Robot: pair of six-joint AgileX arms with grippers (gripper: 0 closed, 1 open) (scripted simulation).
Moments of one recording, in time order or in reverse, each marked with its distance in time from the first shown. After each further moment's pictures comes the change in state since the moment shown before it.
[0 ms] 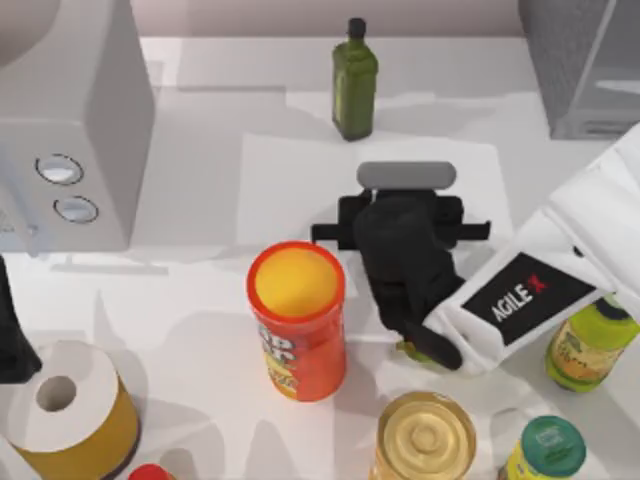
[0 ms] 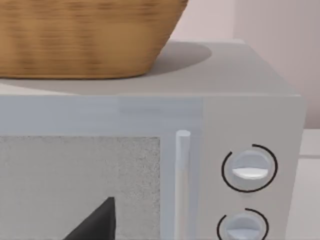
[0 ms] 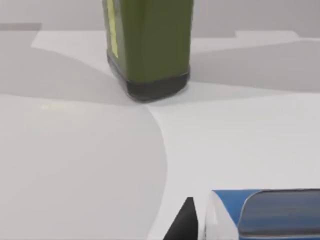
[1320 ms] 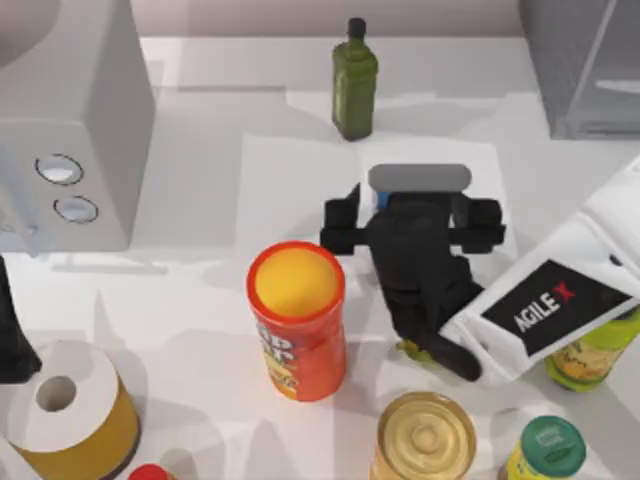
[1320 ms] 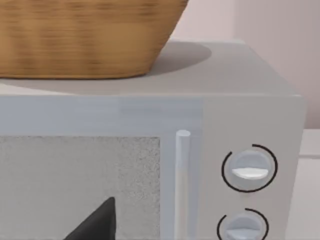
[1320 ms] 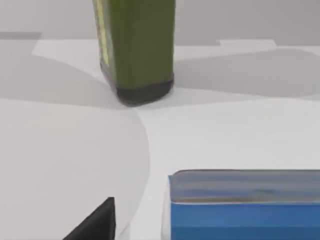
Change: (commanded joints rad) left arm 0.000 0.000 0.000 0.000 0.000 0.000; right arm 0.007 -0.085 -0.090 0.003 0.005 0.003
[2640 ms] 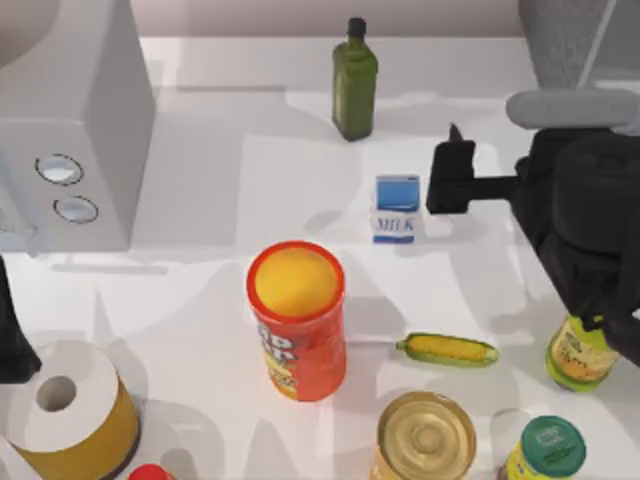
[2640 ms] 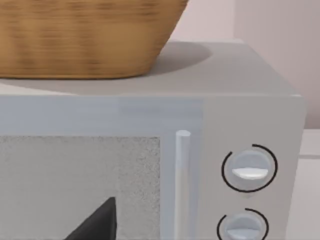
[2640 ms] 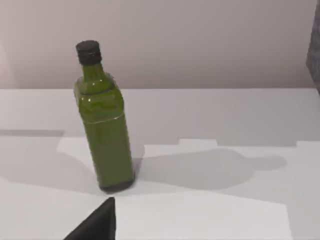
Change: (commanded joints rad) left arm 0.000 0.000 0.000 0.000 0.000 0.000; right arm -0.106 -0.717 -0.330 -0.259 -0.229 -0.052
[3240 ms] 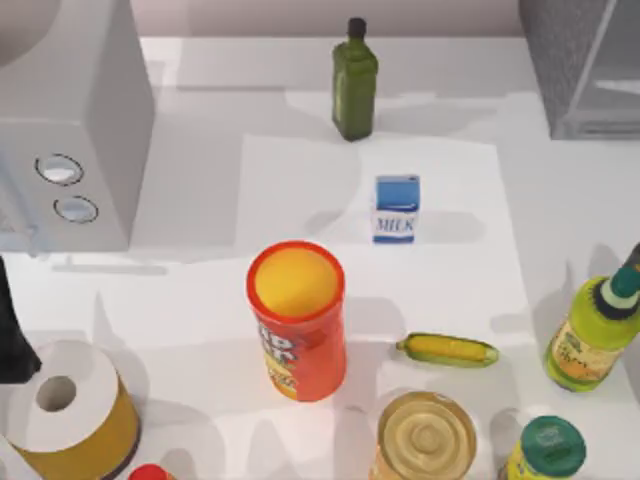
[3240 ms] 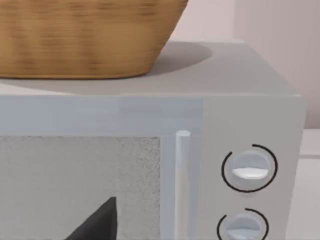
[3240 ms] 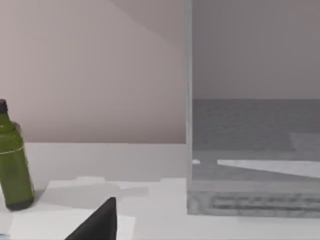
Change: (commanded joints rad) left arm 0.000 0.000 0.000 0.000 0.000 0.000; right arm -0.402 -1.159 -0.452 -0.455 -0.347 -0.174
